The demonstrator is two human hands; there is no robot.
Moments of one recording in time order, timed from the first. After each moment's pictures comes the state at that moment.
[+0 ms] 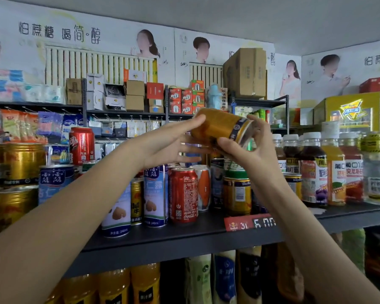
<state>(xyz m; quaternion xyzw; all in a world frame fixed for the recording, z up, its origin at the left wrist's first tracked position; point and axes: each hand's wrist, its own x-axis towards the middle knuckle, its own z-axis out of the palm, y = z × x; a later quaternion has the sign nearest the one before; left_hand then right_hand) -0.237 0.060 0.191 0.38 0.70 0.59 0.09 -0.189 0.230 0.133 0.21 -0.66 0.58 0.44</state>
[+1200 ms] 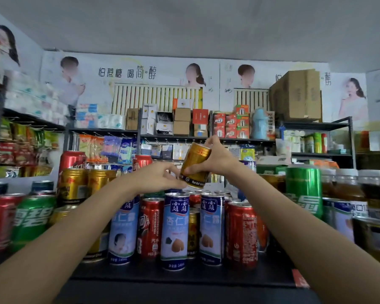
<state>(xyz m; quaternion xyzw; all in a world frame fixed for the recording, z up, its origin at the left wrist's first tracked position) -0.246 -0.060 0.192 0.18 0.92 0.32 -0.13 -0.291 0.113 0.214 0.24 -0.83 0.44 0.23</state>
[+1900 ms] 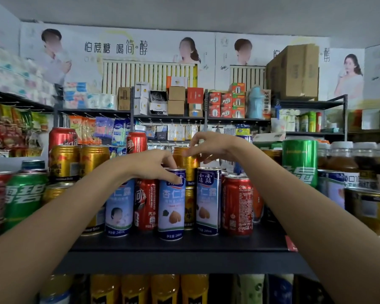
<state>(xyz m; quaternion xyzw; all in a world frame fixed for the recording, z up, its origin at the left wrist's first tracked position) -0.263 -0.064 0.176 0.19 0.95 0.23 -0.09 -0.301 0.112 0.208 0.22 -0.91 0.35 0.06</state>
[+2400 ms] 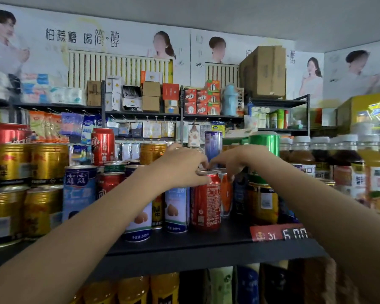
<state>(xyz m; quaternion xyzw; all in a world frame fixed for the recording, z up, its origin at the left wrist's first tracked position) -0.261 0.047 0.164 0.31 0.91 -0.04 -0.27 -0.301 0.206 0.191 0.09 -0.99 -0.14 0.01</state>
